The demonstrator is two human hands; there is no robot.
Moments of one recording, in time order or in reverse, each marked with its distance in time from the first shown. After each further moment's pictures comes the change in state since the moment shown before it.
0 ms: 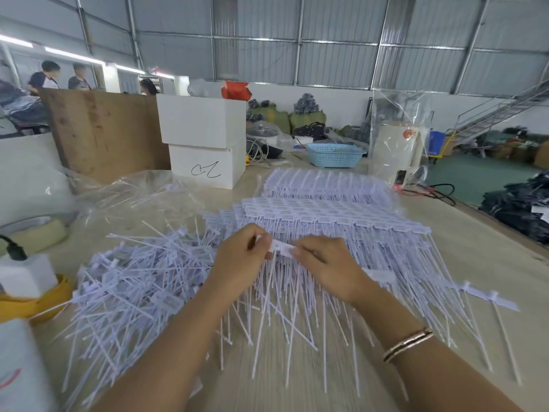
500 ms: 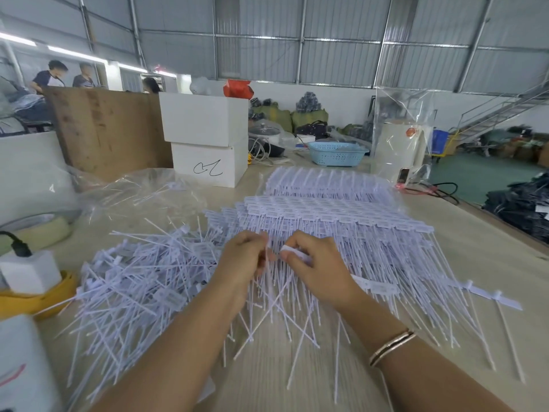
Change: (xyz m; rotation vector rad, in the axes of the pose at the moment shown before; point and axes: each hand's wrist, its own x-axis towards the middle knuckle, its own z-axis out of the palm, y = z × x) left_hand -0.004 0.009 0.007 -0.444 0.040 -0.367; right_hand 0.000 -0.009 0.021 0.160 0.171 -0.065
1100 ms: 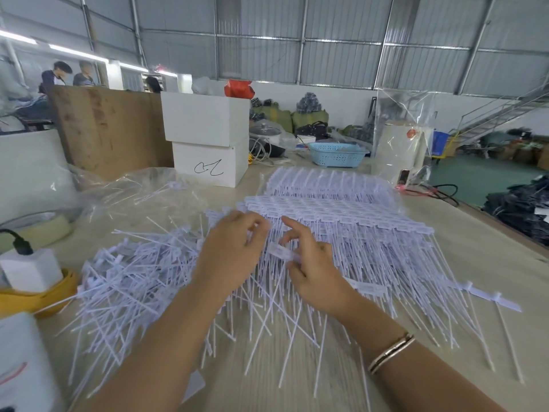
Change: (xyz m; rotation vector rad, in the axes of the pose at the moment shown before) left_hand 0.002 0.009 -0.025 0.770 0.105 0.622; right_hand -0.007 0.001 0.011 -0.082 -0.110 -0.050
